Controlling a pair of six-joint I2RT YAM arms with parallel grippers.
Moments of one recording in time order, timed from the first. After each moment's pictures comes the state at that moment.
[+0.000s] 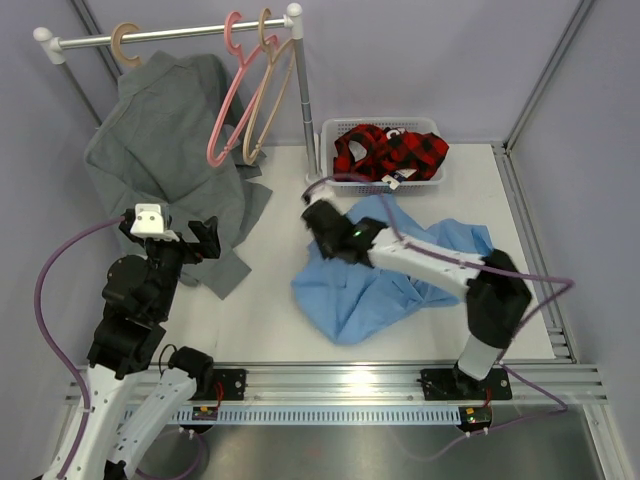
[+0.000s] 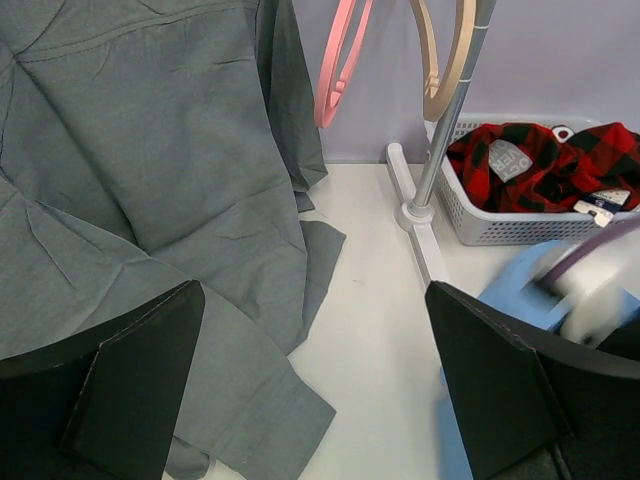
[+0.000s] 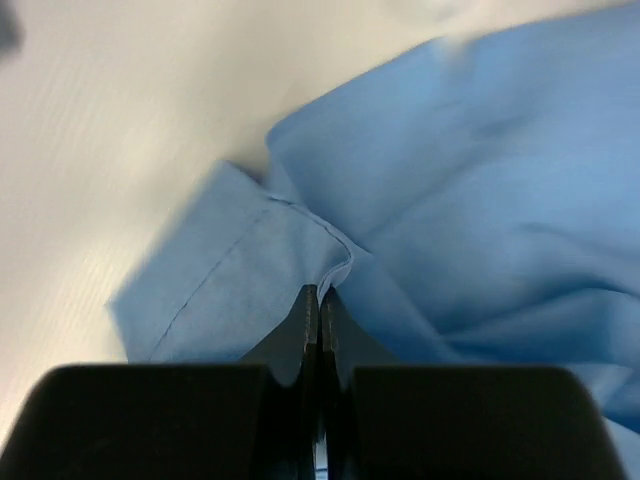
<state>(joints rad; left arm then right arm) -0.37 0.48 0.86 -0.36 -0.27 -0.08 1.01 1.83 1.36 -0.48 0.37 0.33</state>
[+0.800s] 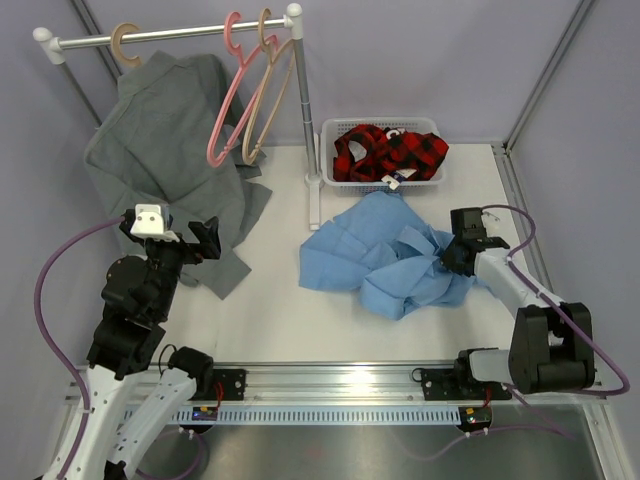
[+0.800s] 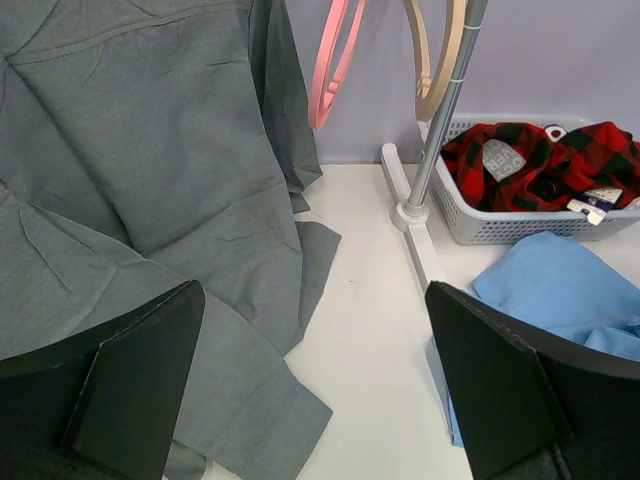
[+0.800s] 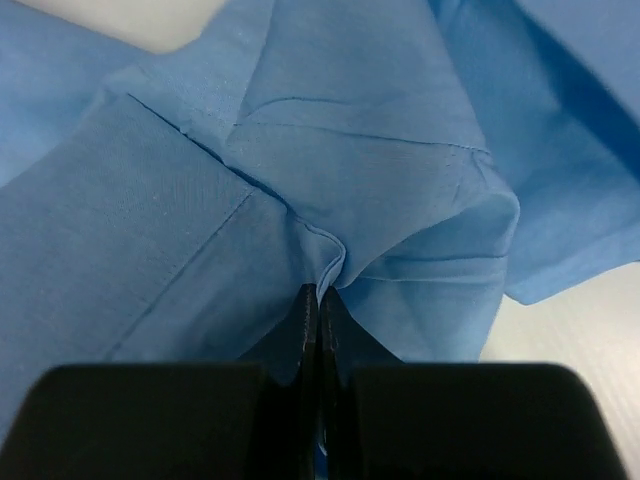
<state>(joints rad) -0.37 0.47 0.86 -0.36 -0.25 -0.08 0.09 1.29 0.76 -0.49 0.30 0.63</state>
